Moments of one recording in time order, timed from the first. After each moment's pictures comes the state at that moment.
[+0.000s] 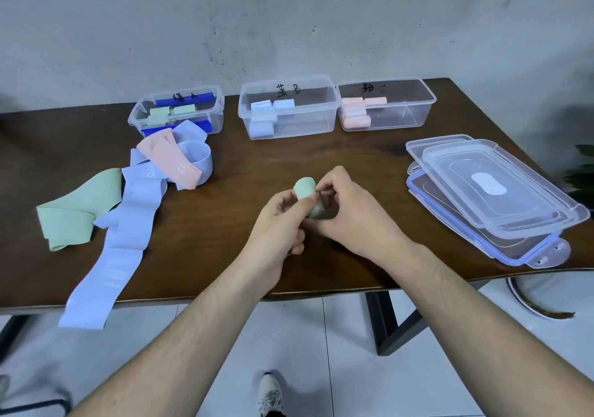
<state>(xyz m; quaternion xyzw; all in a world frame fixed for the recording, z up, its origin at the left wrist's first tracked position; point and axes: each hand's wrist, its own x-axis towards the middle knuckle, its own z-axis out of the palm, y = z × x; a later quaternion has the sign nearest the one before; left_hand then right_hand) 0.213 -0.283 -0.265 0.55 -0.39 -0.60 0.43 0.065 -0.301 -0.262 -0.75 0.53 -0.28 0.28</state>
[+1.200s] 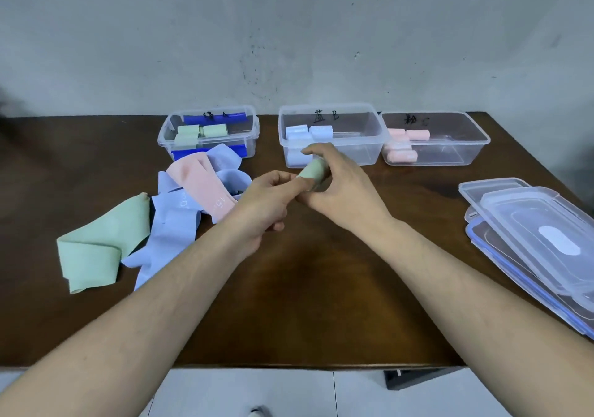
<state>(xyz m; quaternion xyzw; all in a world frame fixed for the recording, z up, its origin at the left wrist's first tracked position) 0.313 -0.385 -0.222 0.59 -0.47 -0.53 0.38 0.163 -0.405 -0.234 -0.75 0.52 -0.35 0.20</state>
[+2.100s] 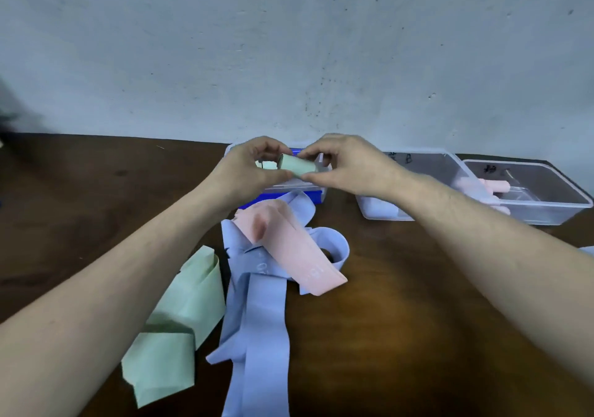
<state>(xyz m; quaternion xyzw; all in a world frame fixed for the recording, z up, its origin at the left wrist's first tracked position) 0.513 -0.524 -0.198 0.53 -0.65 -0.35 0.41 0.310 -0.563 -0.189 -0.85 0.45 -0.22 0.14</state>
